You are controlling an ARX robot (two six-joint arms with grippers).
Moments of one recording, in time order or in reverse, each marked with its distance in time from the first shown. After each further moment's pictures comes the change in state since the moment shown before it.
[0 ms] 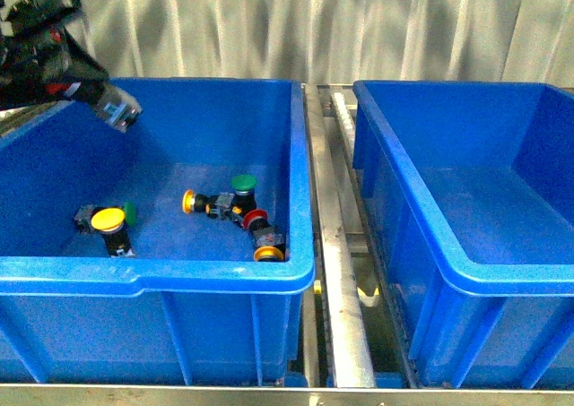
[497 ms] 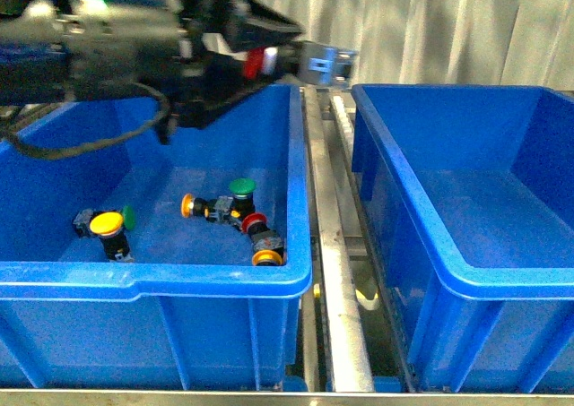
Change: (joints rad) left arm -0.340 0.106 -0.087 0.505 0.222 -0.554; right arm 0.000 0.000 0.000 0.000 0.000 0.000
